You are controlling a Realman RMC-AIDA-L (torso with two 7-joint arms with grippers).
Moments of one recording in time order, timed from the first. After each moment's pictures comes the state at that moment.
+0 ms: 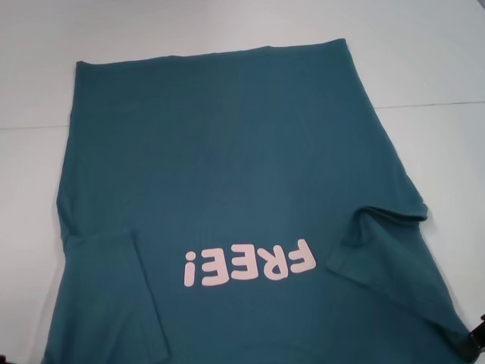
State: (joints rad) left arm -0.40 -2.05 0.32 0.87 2.60 1.84 -2.37; right arm 0.55 1.98 -0.77 -0.99 -2.67 -1.88 2.46
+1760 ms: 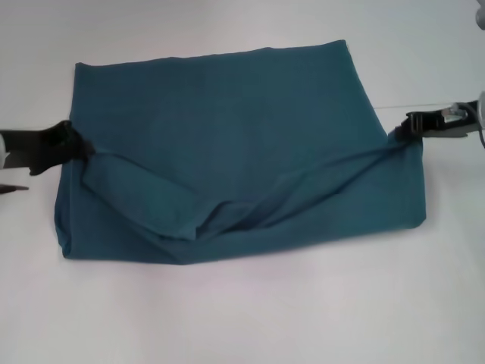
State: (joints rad) left arm -0.86 -1.99 0.39 0.58 2.53 1.05 -2.59; right arm 0.80 1.99 -0.72 -0.79 -2.61 -1.05 2.57
